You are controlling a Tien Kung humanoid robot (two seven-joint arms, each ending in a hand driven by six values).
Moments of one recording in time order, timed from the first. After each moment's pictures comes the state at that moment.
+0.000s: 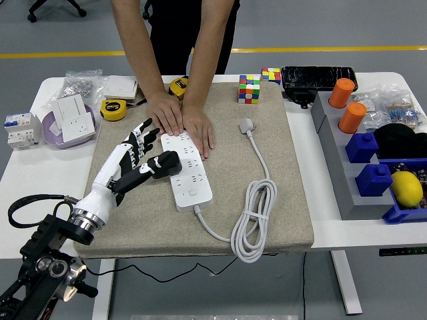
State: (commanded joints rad) left arm 0.05 0.12 -1.21 -1.67 1.49 0.02 0.05; right arm 0.07 -0.09 1.43 0.18 -1.43 0.00 -0.07
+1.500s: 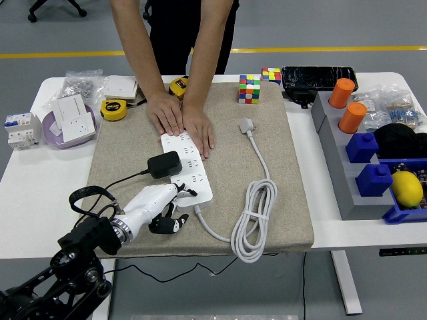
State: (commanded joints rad) left arm -0.10 0.17 -0.96 -1.51 2.13 -0.05 0.19; right arm 0.07 -0.10 1.43 0.18 -1.44 0.01 -0.07
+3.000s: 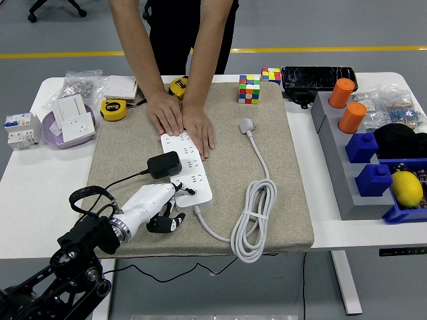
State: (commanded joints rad) left arm -0.10 0.17 -0.98 -1.51 2.19 -0.07 0.20; right arm 0.07 -0.10 1.44 0.18 -1.44 0.01 -0.07
